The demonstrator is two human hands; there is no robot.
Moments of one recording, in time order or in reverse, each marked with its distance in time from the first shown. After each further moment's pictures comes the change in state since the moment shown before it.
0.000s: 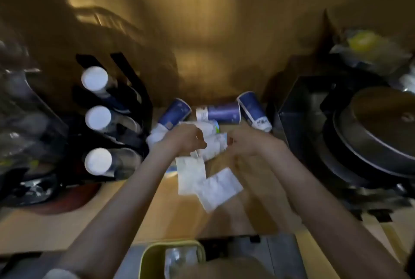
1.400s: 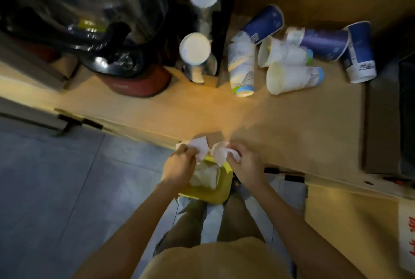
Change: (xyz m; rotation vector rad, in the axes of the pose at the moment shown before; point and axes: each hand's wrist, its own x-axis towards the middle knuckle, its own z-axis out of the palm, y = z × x) left_hand -0.203 -0.158 0.221 -0.338 0.145 -0.405; right_hand -0.052 -0.121 0.267 0.517 0.159 -0.020
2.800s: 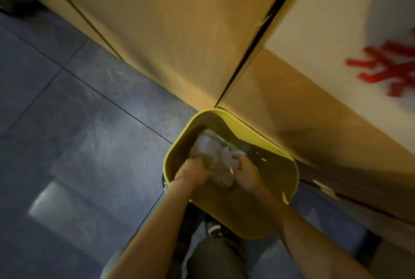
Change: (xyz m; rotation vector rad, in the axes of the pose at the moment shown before) left_hand 0.128 -0.218 0.374 -0.370 -0.391 -0.534; right_hand 0.102 0.307 0.345 -0.158 -0.599 0.315
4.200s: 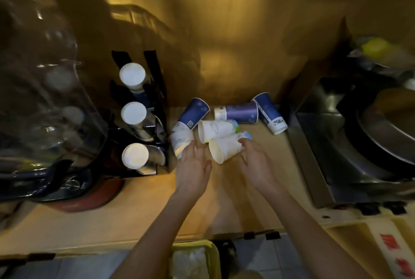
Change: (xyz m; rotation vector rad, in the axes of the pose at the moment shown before) left_hand -0.390 0.400 -0.206 0.430 0.649 1.022; right_hand -0.412 -0.183 -0.422 -0.029 1.006 -0.145
